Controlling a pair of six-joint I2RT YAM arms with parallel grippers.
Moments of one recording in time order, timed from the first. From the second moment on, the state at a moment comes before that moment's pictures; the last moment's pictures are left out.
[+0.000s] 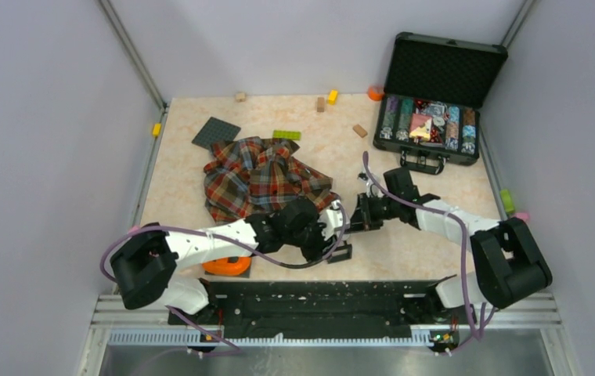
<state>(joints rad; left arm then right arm) -1.02 1.41 0.78 -0.10 0.31 0.06 0.40 1.37 0.63 -0.15 -0.72 0.35</state>
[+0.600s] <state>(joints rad) -1.02 1.40 0.75 -0.07 0.30 0.05 0.48 1.50 0.64 -0.11 -0.78 0.35</state>
